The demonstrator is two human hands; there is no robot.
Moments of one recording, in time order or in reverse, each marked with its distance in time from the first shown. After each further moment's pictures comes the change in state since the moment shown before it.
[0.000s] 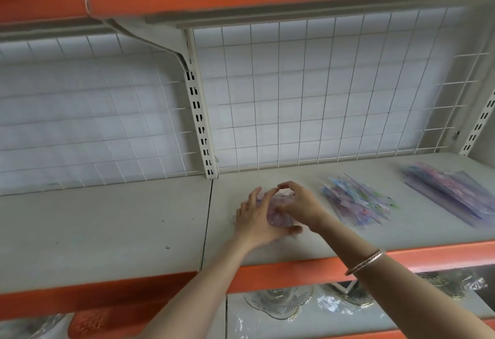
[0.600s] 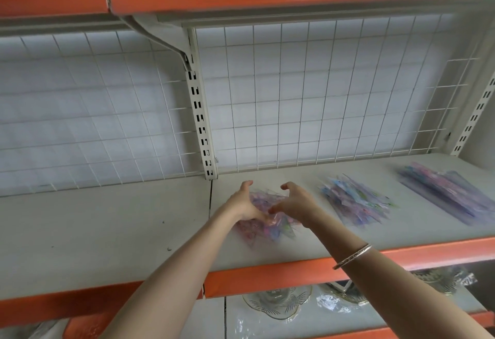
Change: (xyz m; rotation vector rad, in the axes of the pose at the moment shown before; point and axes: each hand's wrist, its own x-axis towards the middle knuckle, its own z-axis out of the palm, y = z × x) left_hand 0.034 -0.023 -0.047 -0.300 -0.273 -0.218; right_hand 0.003 -0.016 0.009 -0.040 -0.006 0.103
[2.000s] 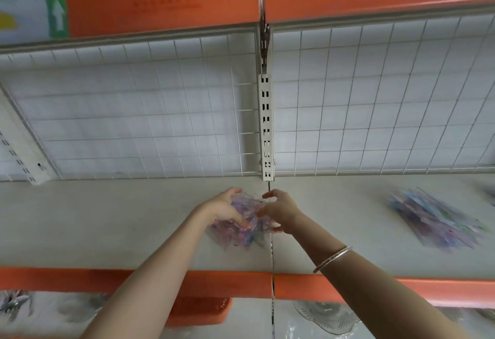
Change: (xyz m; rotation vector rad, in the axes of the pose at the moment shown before) left_hand -0.042 -0.116 -0.128 -0.121 0.026 -0.154; right_hand 0.000 -0.097 0.129 0.401 -0.289 0.098
